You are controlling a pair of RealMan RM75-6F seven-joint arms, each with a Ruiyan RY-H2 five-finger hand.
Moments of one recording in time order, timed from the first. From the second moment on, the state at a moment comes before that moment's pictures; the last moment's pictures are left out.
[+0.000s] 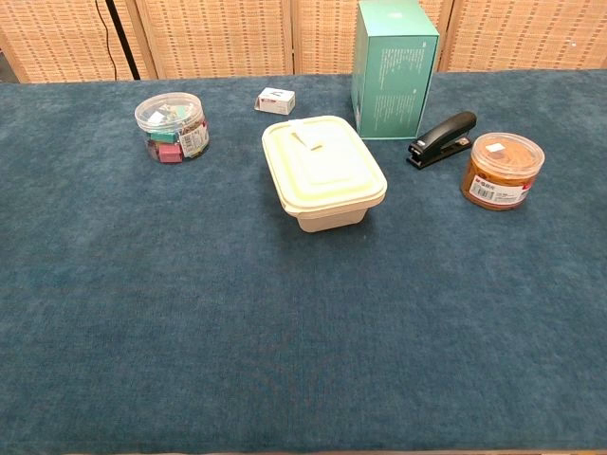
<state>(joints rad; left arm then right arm) -0.52 -1.11 -0.05 -1.73 1.35 1.33 0.17 0.20 -1.05 0.09 -1.71 -1.46 1.29 -0.15</state>
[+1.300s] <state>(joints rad) -0.30 -0.92 -0.04 -1.76 1.43 1.35 -0.25 0.90 -1.49 0.25 -1.57 -0.97 0.88 -0.72</state>
